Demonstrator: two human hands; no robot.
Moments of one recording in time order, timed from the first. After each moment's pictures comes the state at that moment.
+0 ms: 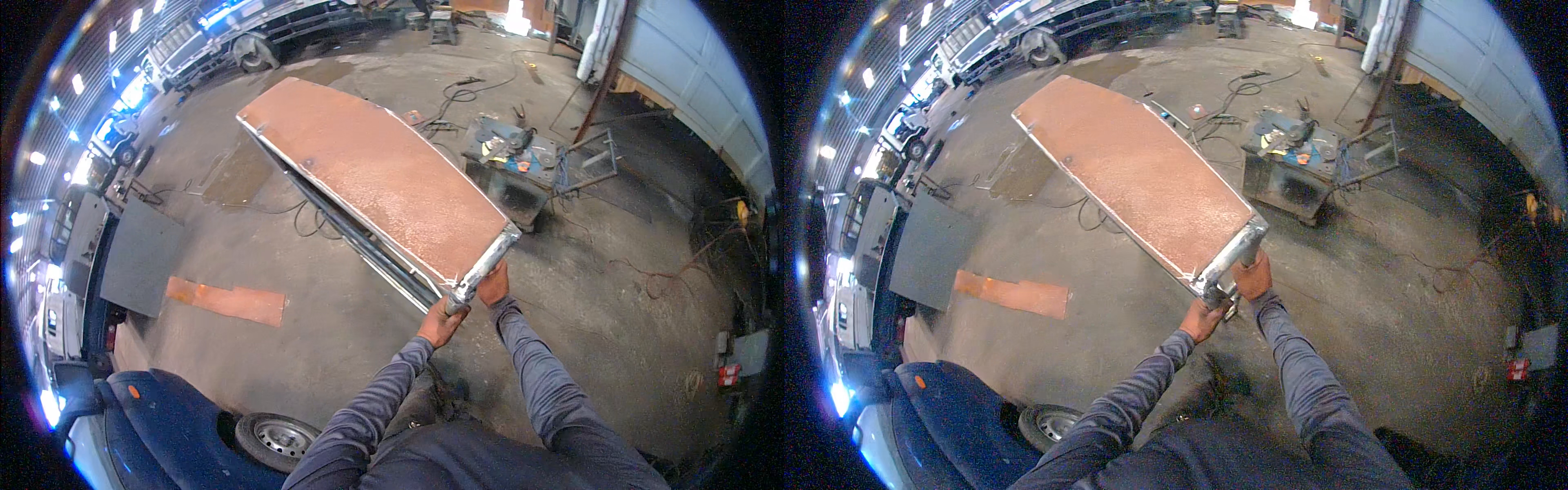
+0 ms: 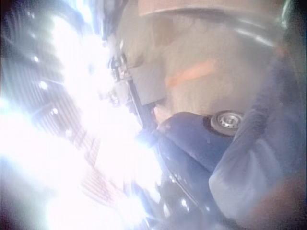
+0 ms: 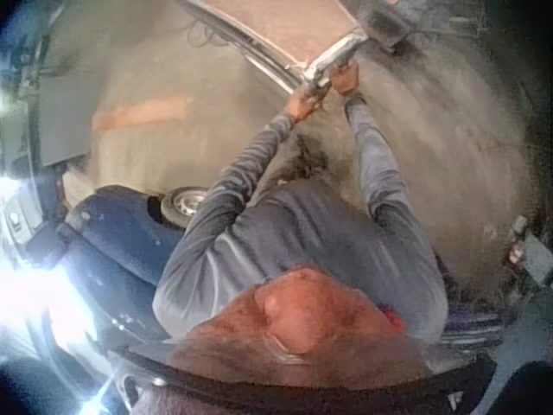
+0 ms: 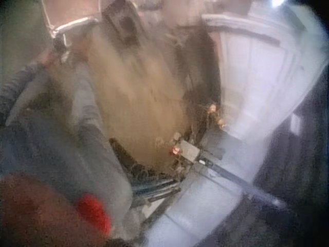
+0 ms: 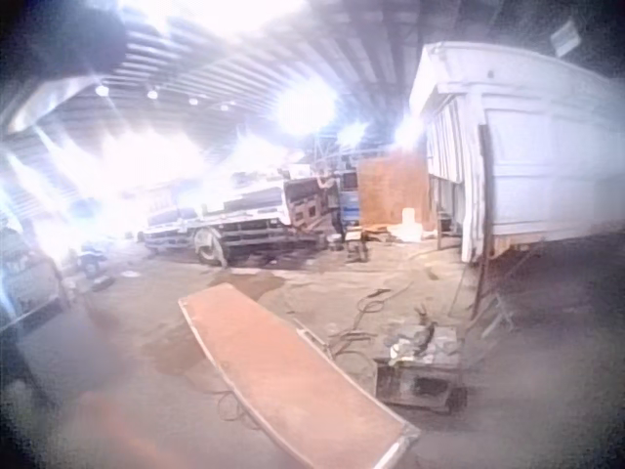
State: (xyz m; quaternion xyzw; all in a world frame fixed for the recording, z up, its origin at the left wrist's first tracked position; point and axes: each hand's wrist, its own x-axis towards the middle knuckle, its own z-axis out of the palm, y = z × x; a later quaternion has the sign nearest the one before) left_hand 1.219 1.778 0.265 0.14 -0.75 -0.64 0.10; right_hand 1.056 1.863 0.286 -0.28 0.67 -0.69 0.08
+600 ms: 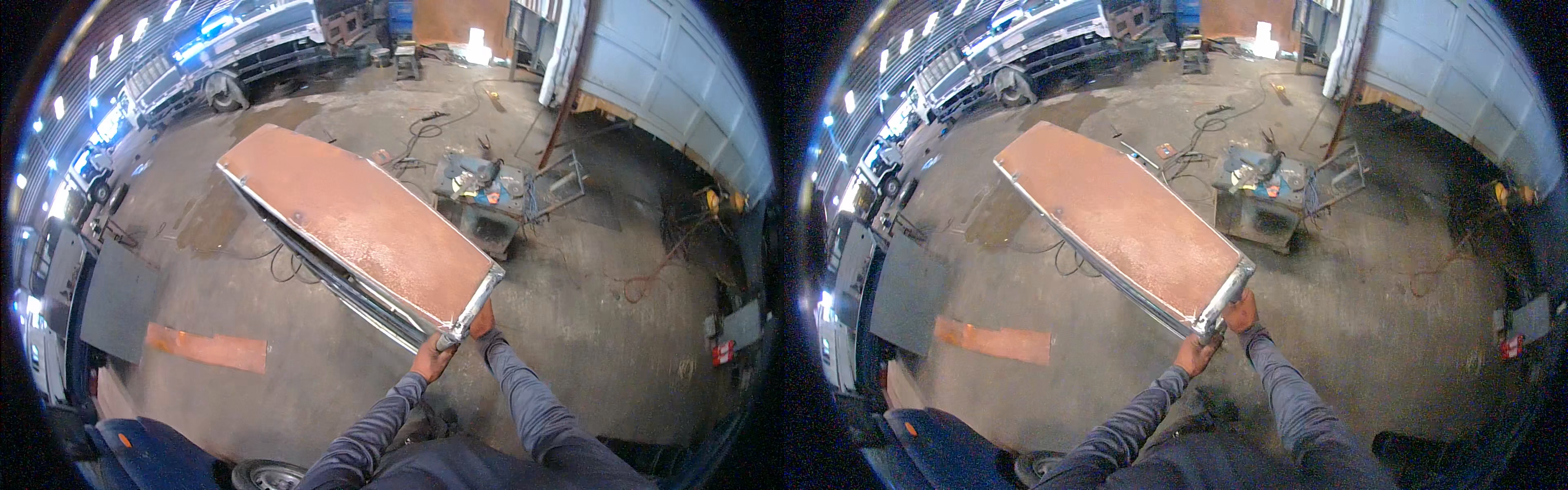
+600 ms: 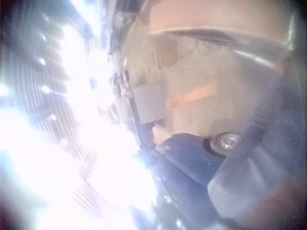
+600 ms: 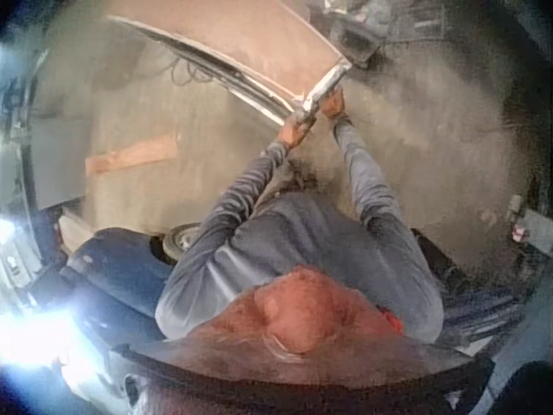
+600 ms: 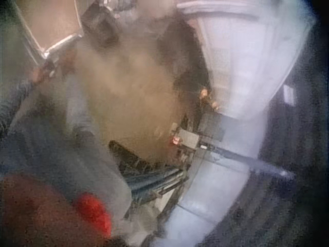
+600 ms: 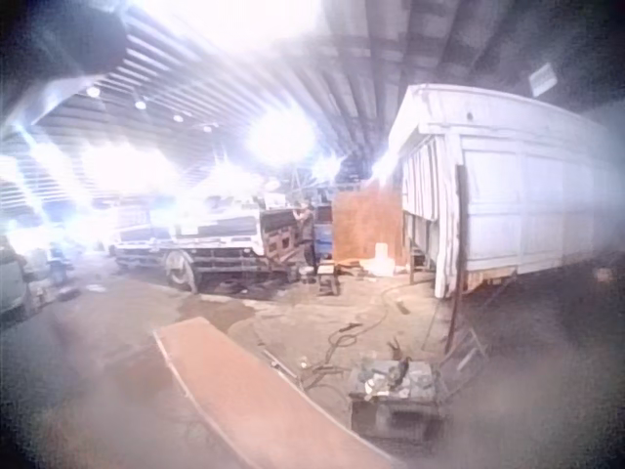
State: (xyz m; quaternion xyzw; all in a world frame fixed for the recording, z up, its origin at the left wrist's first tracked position) left_hand 1.214 1.779 0.285 0.13 -0.78 -0.61 0.08; right_hand 1.039 1.874 0.218 -0.22 0.66 -0.71 0.11
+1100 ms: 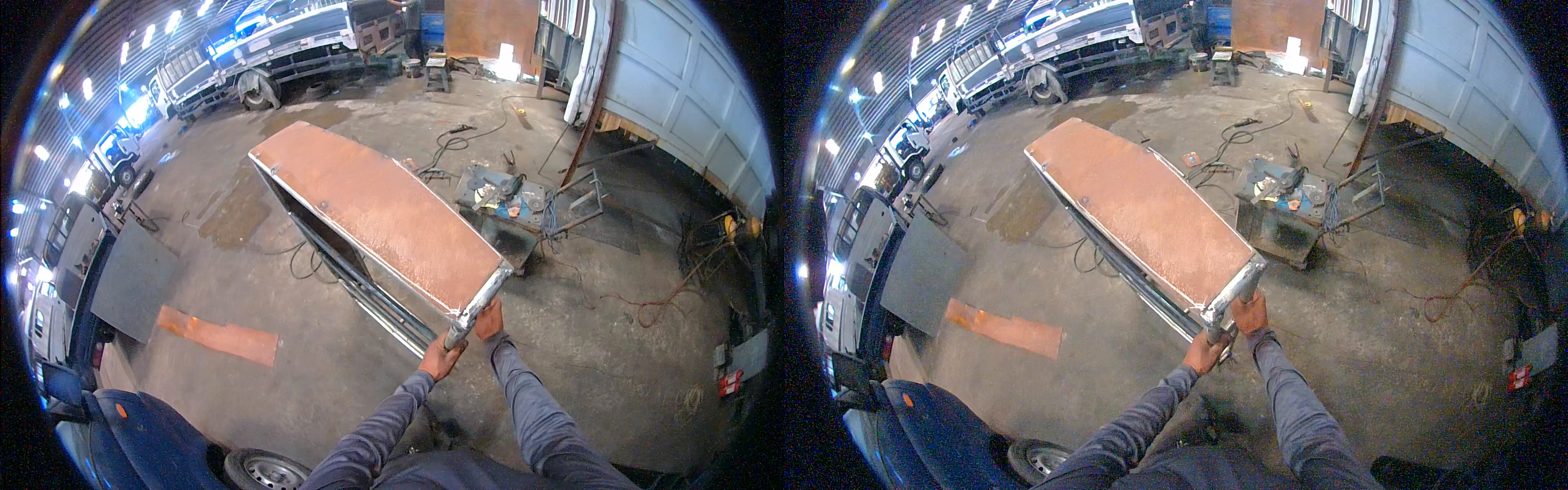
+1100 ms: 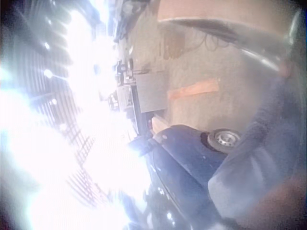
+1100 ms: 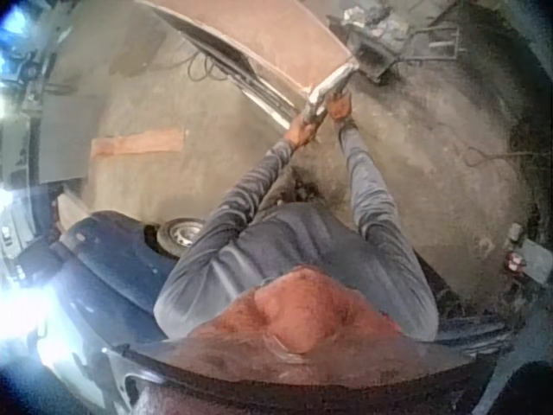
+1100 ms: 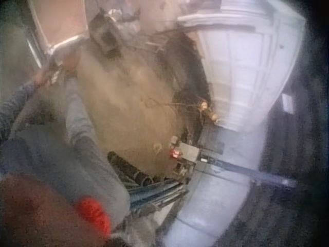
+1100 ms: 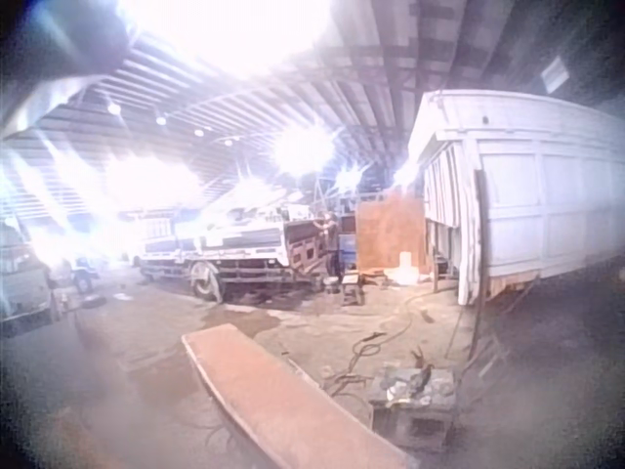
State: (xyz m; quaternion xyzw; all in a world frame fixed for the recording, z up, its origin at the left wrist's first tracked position) left_hand 1.221 1.779 0.299 0.18 -0.76 -0.62 0.08; right_hand 1.055 1.857 0.287 -0.32 0.72 -0.62 0.03
